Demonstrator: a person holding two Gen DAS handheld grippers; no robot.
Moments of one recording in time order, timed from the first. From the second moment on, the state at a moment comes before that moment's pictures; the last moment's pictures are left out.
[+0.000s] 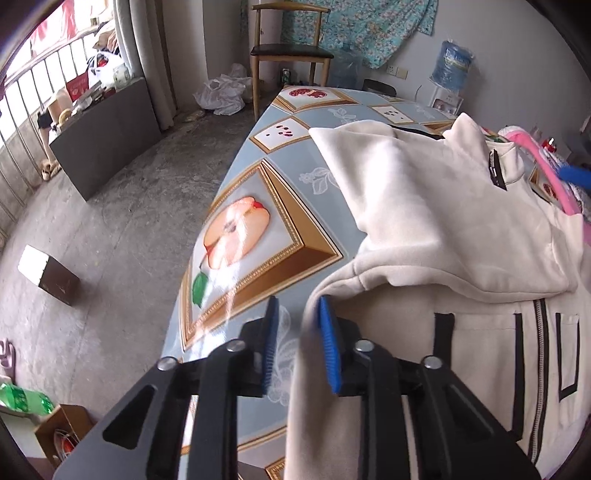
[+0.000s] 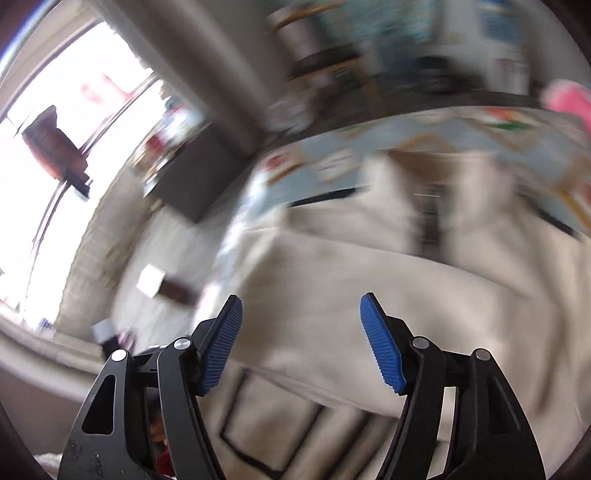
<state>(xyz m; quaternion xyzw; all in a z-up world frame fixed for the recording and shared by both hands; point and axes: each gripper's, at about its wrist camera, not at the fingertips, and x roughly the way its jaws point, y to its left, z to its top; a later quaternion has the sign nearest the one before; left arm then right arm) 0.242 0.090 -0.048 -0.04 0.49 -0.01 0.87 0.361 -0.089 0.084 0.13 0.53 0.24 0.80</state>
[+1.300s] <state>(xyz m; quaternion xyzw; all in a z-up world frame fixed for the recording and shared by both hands) 0.218 0.107 -0.053 -0.13 0.46 -0.03 0.88 0.474 0.099 0.002 -0.01 0.57 0.26 0.78</state>
